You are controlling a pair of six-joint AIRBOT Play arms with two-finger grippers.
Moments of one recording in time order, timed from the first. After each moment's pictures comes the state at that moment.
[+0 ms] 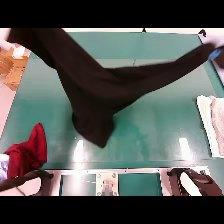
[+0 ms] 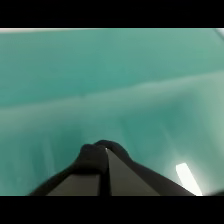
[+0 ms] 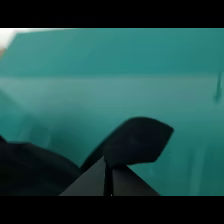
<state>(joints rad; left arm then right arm) 0.03 -1.34 1.90 1.02 -1.18 -1.37 -0.18 -0.77 1.20 -1.00 1.11 1.44</state>
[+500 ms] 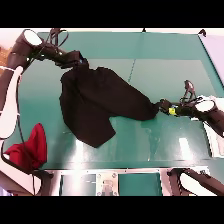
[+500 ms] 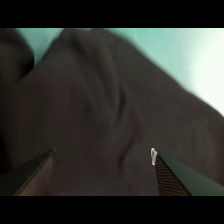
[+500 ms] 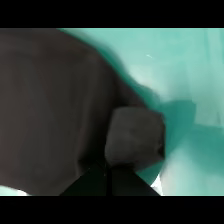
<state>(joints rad) -0.07 -1.78 1.87 0.98 -1.21 -1.40 -0.12 -1.11 0.62 -0.88 0.69 1.39</state>
